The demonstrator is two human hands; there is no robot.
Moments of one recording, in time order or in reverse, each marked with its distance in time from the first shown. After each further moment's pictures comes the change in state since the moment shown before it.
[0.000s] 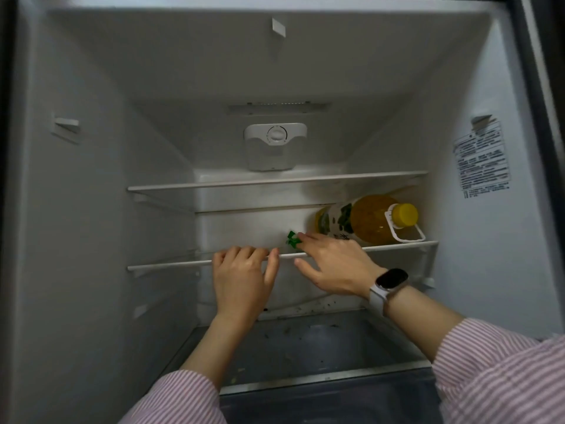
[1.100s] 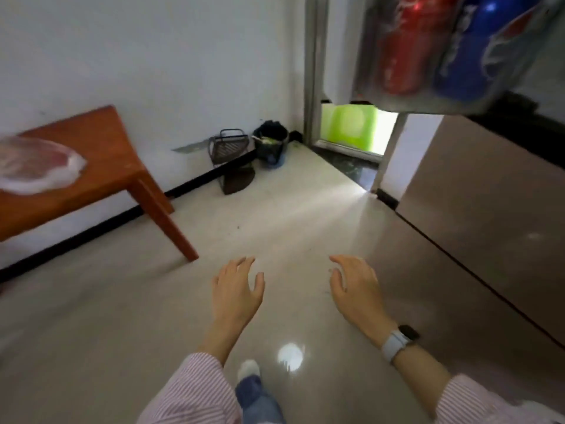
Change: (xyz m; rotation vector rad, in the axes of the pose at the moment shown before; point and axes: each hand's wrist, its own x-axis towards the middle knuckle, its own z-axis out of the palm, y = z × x) left_hand -0.551 0.064 -0.676 0.666 -0.950 -1.298; right_hand -0.572 -0.470 -0.006 1.175 -0.632 -0.282
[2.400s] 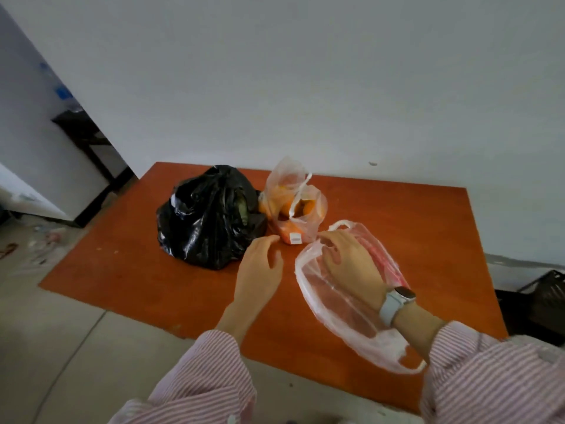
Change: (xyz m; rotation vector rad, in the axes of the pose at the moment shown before) left_hand 0.422 -0.715 -0.357 -0.218 0.534 -0.646; right_hand 0.475 -0.697 0.649 0.297 -0.652 -0.853
